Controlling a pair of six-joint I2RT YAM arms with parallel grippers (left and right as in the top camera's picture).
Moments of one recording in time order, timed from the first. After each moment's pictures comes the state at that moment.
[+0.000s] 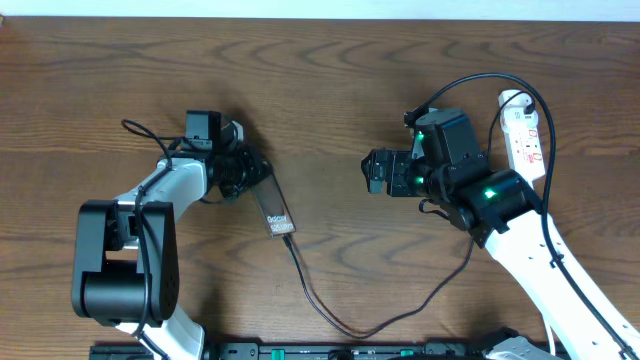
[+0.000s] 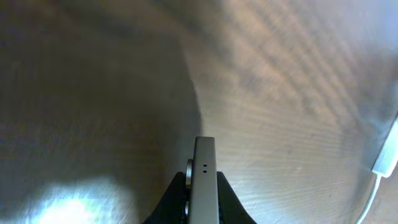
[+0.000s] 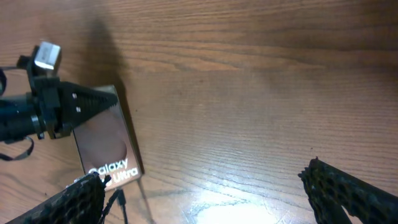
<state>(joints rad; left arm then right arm) -0.05 1.81 0.94 -0.30 0.54 -0.56 0.46 1.31 1.12 -0.71 -0.11 0.49</state>
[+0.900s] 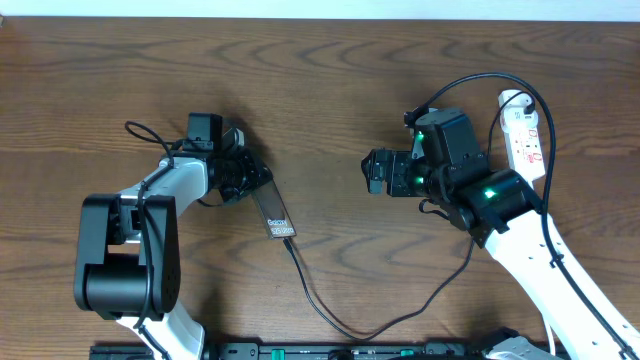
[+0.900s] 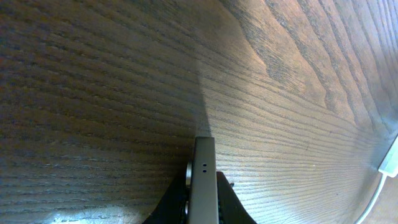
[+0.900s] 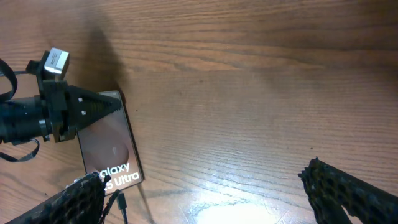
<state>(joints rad) -0.05 1.85 0.94 -0.32 0.54 -0.57 0.46 1.31 1.12 -0.71 -0.11 0.49</state>
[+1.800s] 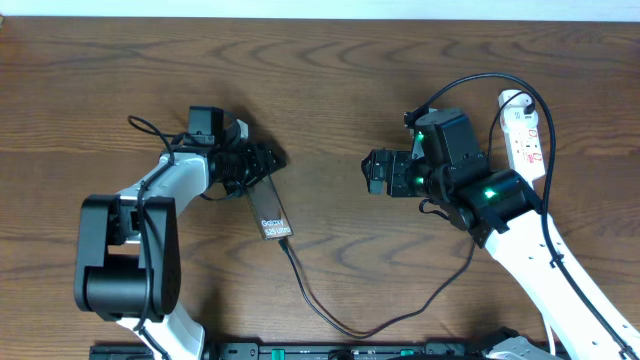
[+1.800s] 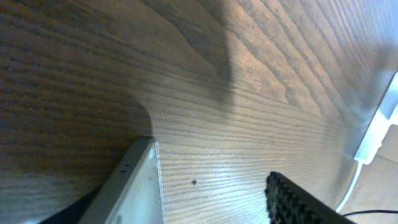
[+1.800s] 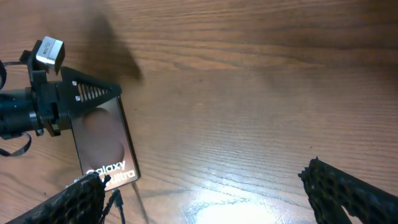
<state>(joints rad) -0.06 1.84 0.98 -0.35 0.58 -0.57 0.46 1.31 1.12 -0.71 -0.11 0.49</state>
